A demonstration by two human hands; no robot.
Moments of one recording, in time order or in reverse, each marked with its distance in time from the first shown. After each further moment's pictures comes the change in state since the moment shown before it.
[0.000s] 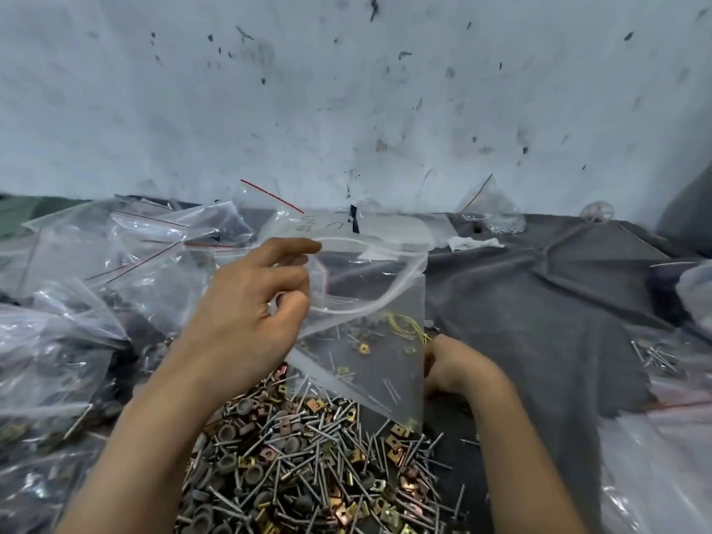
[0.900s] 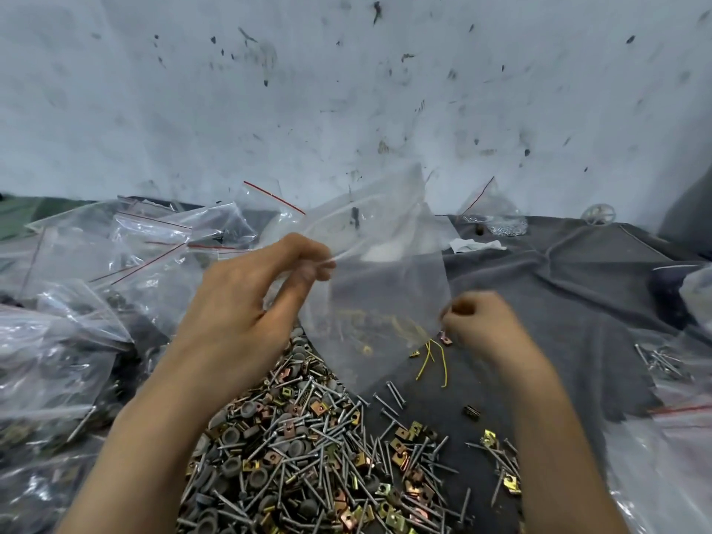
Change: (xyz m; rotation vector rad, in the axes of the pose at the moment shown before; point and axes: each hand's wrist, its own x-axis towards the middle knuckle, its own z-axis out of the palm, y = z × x) left_hand -0.001 0.011 -0.008 0.042 0.119 0.149; right_hand -0.017 -0.001 -0.034 0.486 0.518 -0.186
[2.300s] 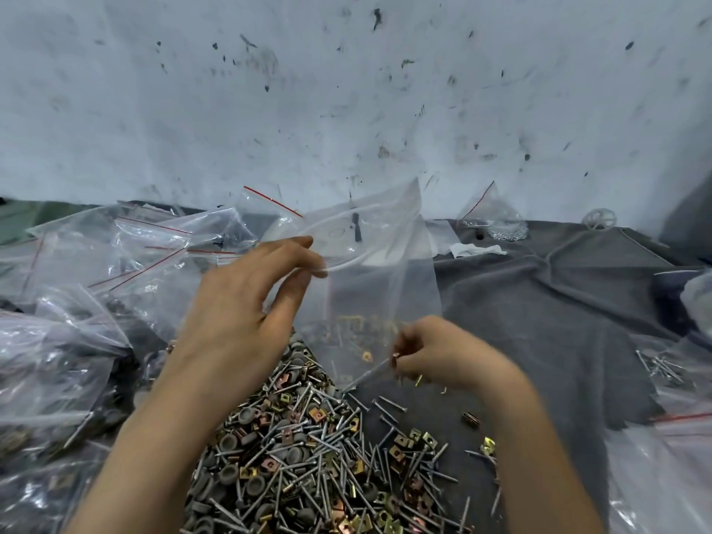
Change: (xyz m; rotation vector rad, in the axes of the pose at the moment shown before) left_hand -0.002 -0.003 0.005 0.070 0.069 -0.031; right_hand -0.028 -0.034 0.012 -0.188 -0.519 -0.090
